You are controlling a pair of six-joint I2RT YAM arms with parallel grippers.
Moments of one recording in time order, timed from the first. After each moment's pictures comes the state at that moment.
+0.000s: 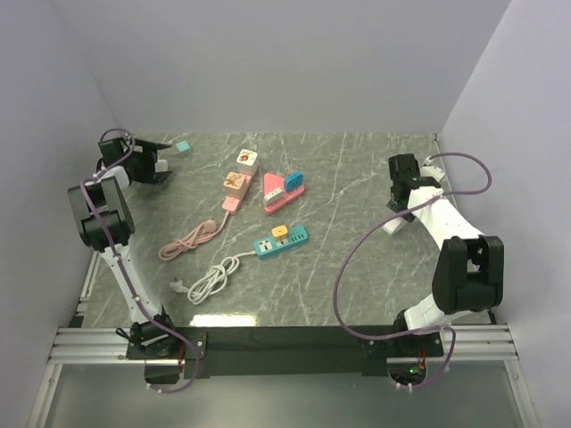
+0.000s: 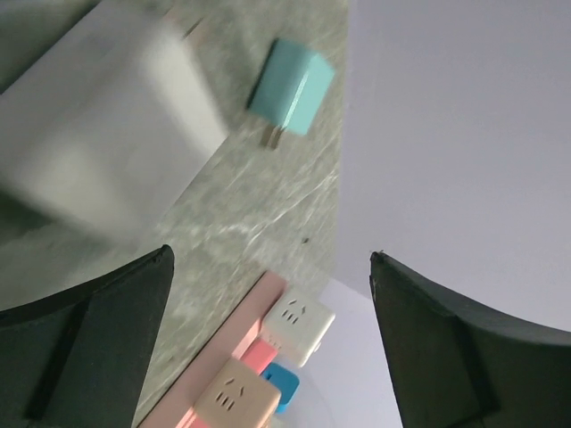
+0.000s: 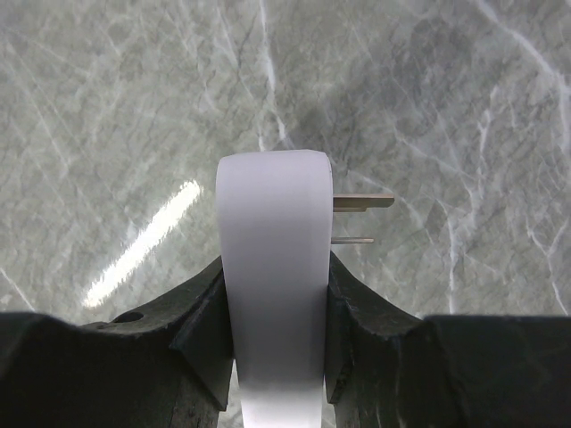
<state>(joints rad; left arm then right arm) 0.36 2.25 1.60 -0.01 0.59 -1.22 0.06 1.52 1.10 -0.68 0.50 0.74</state>
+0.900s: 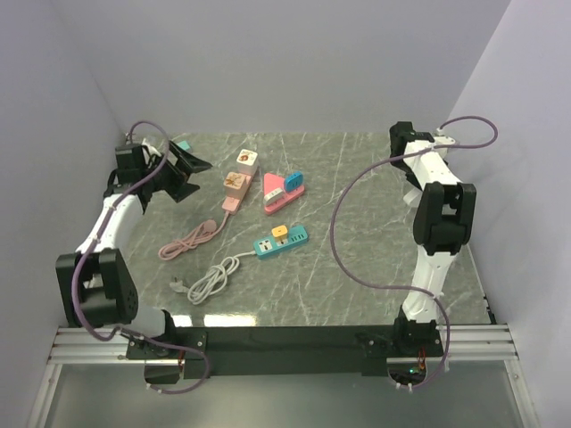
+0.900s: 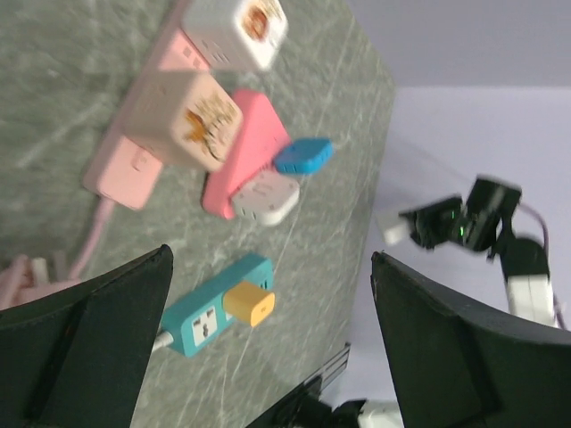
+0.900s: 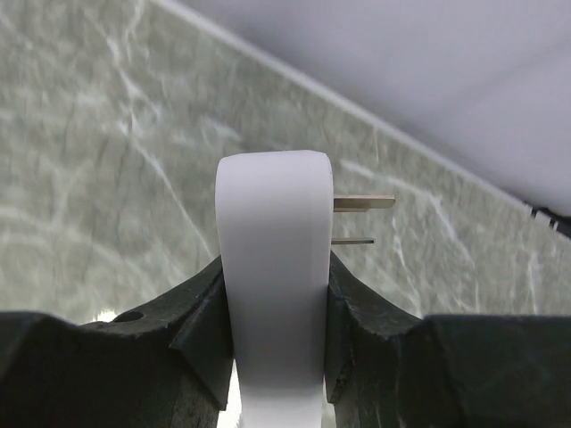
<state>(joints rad) 0.14 1.46 1.07 -0.20 0.65 -0.87 -0.02 2.06 1.74 -1.04 0.92 0.90</state>
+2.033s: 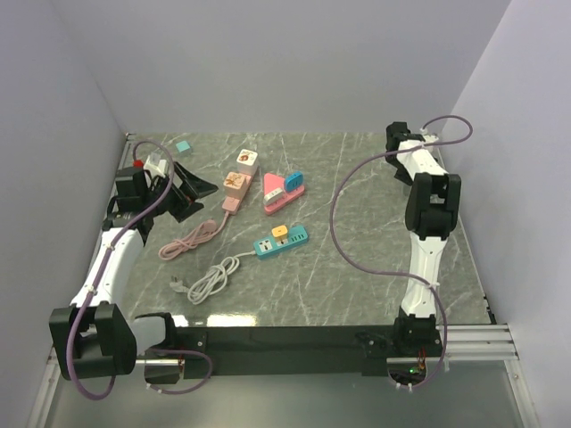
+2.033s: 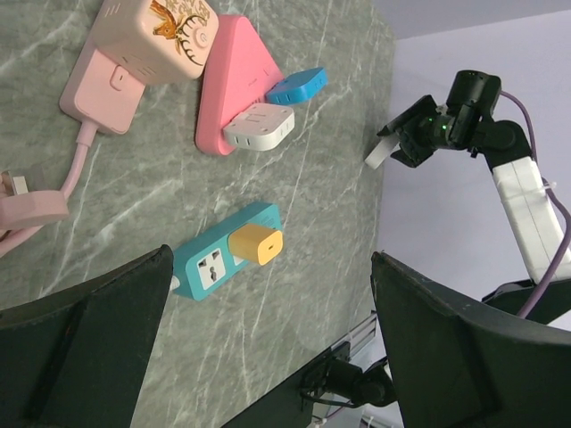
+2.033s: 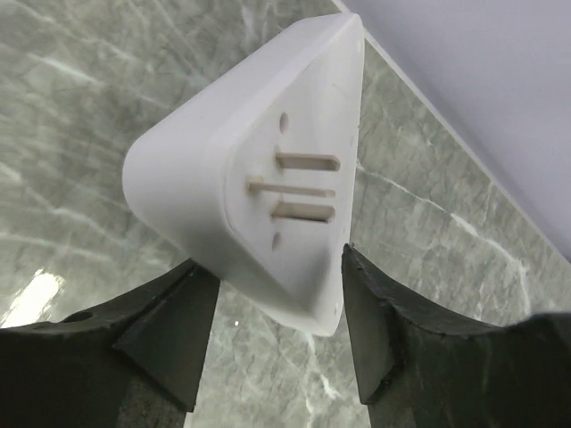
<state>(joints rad) 0.09 1.15 0.85 -0.23 0.66 -0.80 -0.04 2.34 1.95 -0.91 0.81 0.63</state>
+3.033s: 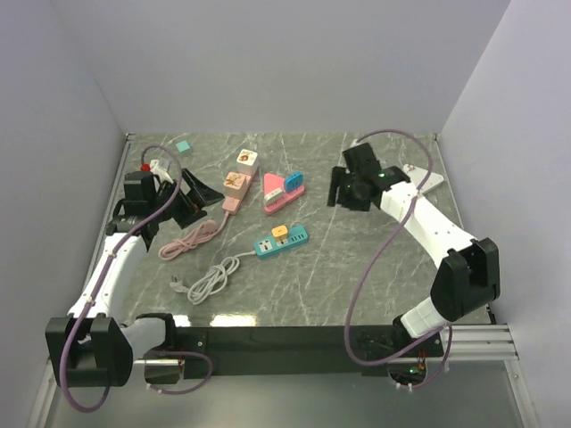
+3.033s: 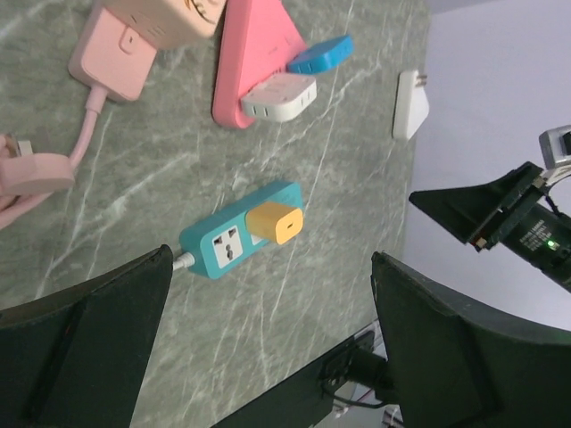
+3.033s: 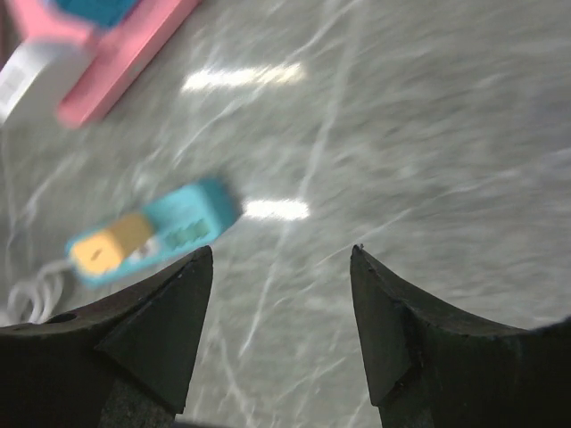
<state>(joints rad) 0.02 1.10 0.83 -0.30 0.57 -0.77 0.36 1.53 1.31 -0.75 0.11 0.50</state>
